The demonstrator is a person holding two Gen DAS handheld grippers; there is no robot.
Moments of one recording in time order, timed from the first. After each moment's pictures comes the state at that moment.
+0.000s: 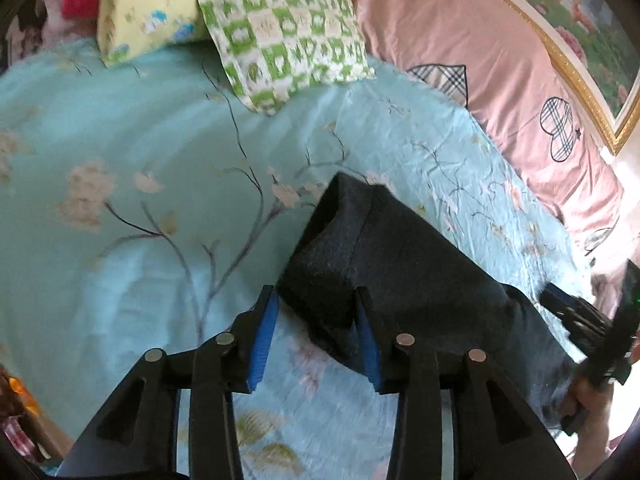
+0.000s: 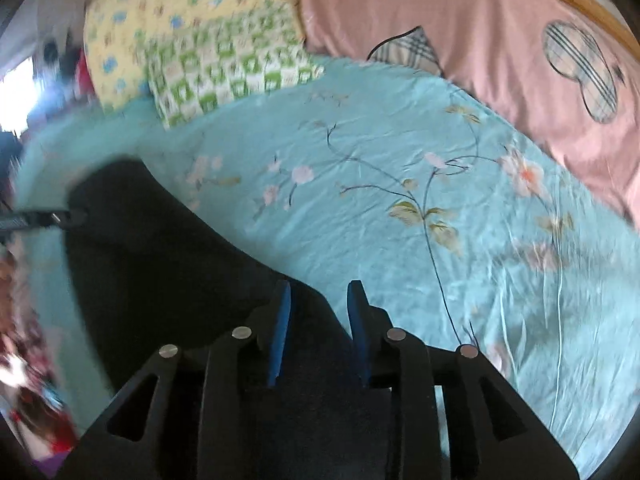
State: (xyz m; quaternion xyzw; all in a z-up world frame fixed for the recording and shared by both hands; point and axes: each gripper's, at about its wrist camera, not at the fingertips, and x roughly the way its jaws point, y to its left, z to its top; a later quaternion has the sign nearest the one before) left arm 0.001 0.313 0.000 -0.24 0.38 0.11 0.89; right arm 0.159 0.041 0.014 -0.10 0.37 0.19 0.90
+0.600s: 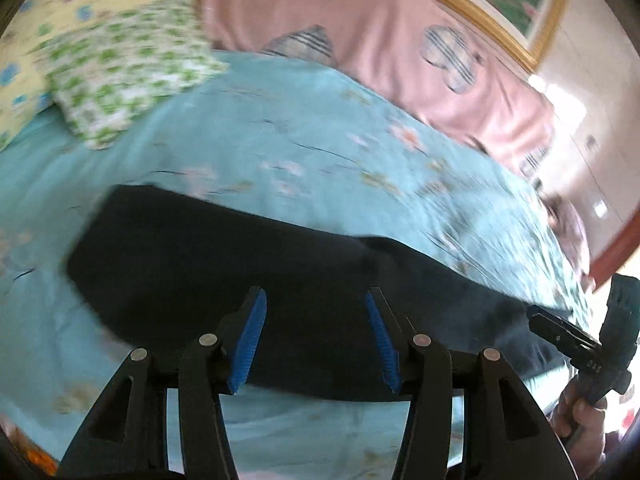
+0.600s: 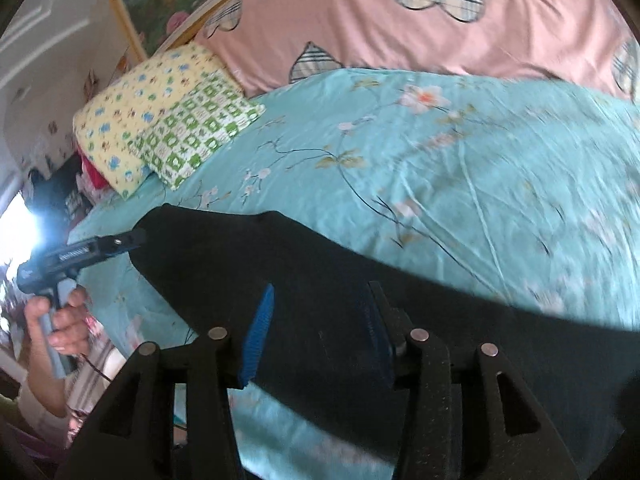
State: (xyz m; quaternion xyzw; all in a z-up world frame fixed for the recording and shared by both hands) left arm 0.030 0.162 0.035 -0.15 0.39 -0.04 0.91; right arm 0.033 -0.090 0.022 0.11 0.36 0.15 0.91
